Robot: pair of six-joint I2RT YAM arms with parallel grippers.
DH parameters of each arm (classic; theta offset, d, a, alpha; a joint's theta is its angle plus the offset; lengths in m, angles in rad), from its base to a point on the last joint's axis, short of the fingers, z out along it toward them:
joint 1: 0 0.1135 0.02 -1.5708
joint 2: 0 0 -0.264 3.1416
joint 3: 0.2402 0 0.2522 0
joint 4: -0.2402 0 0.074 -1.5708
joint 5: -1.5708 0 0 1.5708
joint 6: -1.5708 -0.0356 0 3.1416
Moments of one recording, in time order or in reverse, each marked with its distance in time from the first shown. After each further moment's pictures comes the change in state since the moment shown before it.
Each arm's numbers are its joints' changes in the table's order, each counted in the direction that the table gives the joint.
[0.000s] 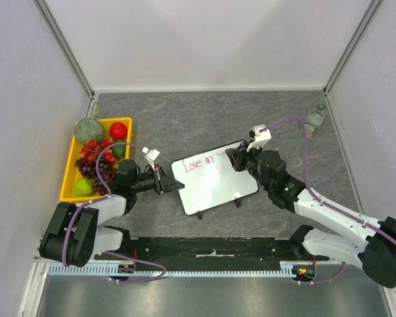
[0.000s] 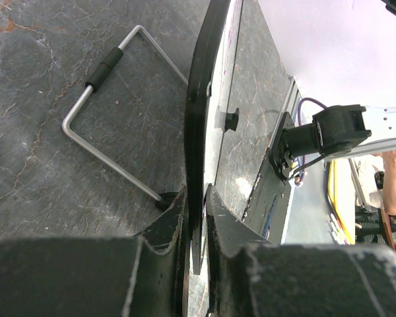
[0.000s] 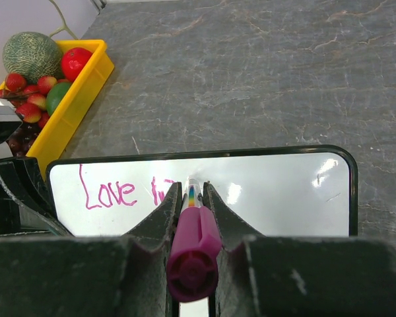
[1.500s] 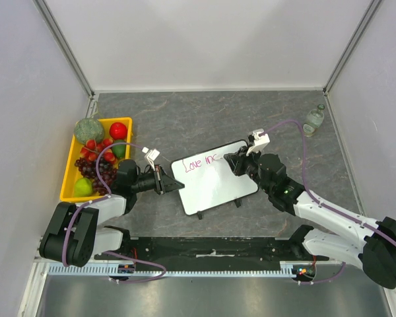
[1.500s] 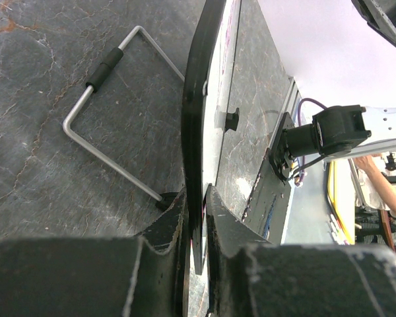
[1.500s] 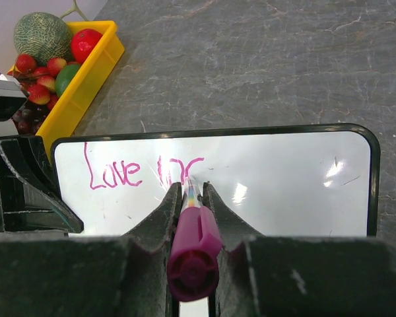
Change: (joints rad) left arm 0.000 0.000 0.000 0.000 0.001 0.001; right arm -0.007 -0.004 -0.062 0.042 0.061 -0.016
